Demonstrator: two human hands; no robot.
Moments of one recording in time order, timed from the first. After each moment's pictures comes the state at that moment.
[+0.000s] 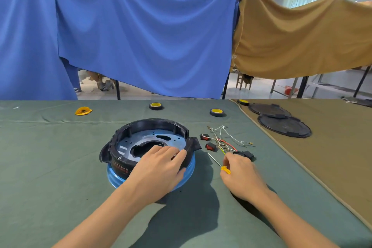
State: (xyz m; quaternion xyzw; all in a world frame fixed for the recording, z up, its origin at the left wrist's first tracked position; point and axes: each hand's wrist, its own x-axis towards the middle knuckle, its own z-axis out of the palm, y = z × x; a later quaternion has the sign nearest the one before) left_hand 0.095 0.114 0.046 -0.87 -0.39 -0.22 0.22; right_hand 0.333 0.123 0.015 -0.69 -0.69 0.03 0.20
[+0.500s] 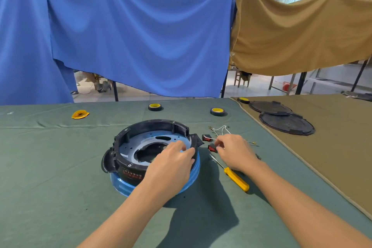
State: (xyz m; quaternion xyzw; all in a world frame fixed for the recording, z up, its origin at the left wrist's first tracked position) left_hand 0.116 0.138 0.040 -0.85 -0.45 -0.23 0.11; right_hand 0.328 0.196 0.031 -0.68 -0.71 -0.03 0.20
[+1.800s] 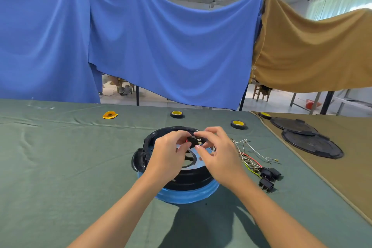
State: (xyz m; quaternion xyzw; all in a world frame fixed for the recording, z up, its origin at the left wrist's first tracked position) left_hand 0.071 0.144 0.068 -0.69 -0.50 -0.51 -0.11; right_hand 0.225 0.144 0.070 -0.45 -0.75 0.11 0.47
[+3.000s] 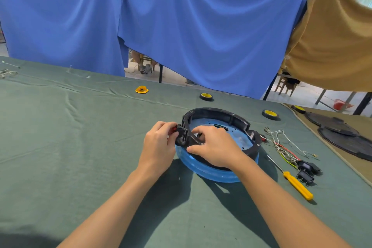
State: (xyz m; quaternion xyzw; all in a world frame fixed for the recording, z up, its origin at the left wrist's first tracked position) left_hand -0.029 0.129 0.010 -0.63 -0.55 -0.55 0.00; right_hand 0.131 0.149 0.063 -0.52 -0.83 0.11 0.17
